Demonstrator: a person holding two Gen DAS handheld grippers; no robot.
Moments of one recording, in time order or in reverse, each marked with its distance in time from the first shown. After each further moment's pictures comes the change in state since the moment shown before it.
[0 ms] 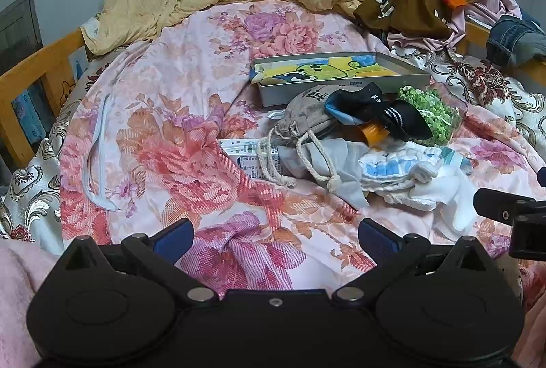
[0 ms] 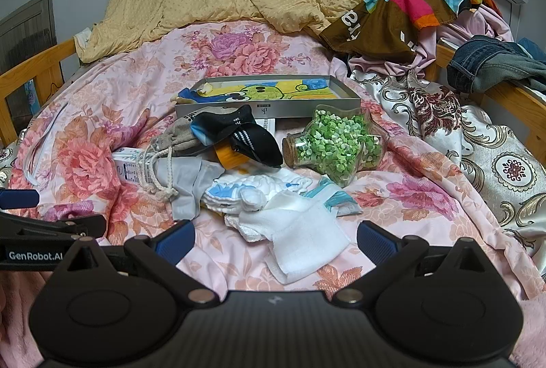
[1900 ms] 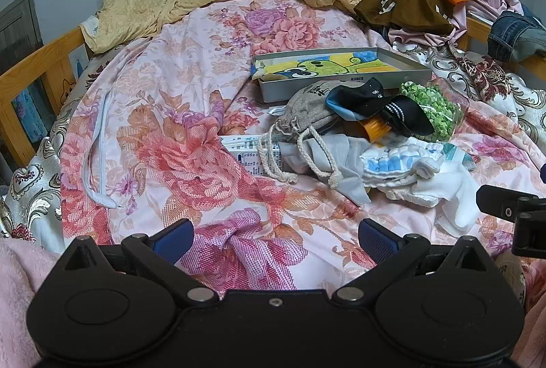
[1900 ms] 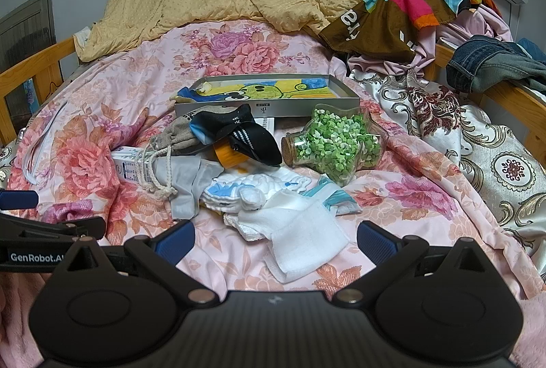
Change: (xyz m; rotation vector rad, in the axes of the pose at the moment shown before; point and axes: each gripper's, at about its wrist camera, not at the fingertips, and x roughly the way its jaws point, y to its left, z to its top) left arm 0.003 -0.004 -0.005 0.002 0.014 0.004; right arm 0.000 0.001 0.000 -0.001 0.001 -0.002
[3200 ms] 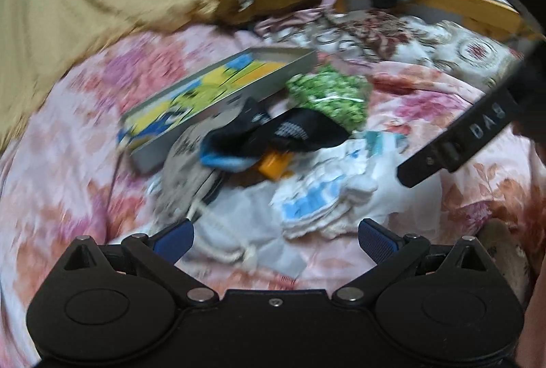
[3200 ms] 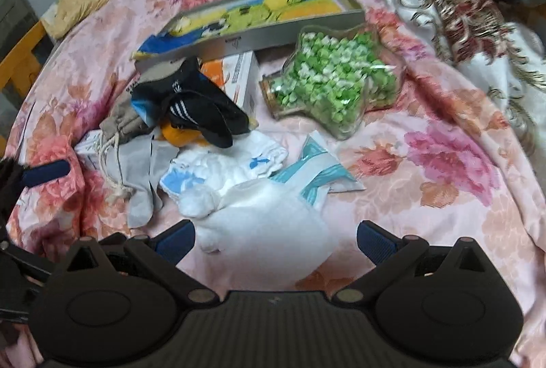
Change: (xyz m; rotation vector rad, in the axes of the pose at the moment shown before) left arm 0.069 -0.056 0.046 0.462 -0.052 -0.304; right arm 0.112 -0.073 0.050 0.124 0.402 0.172
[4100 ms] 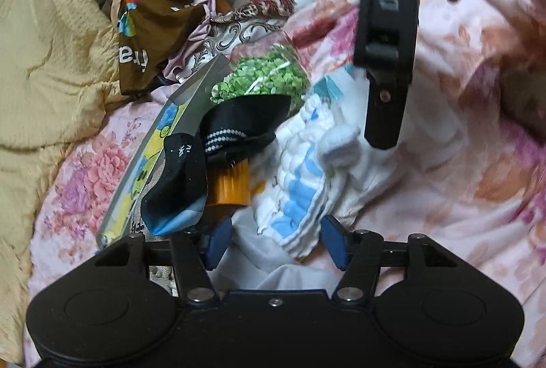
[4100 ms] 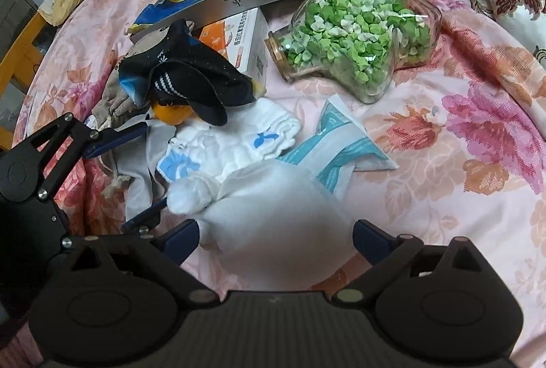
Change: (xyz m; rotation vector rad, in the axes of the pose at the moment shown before) left arm 0.059 -0.030 -0.019 0.609 -0.056 -0.012; right arm 0.042 -0.009 0.008 0.053 0.134 0.088
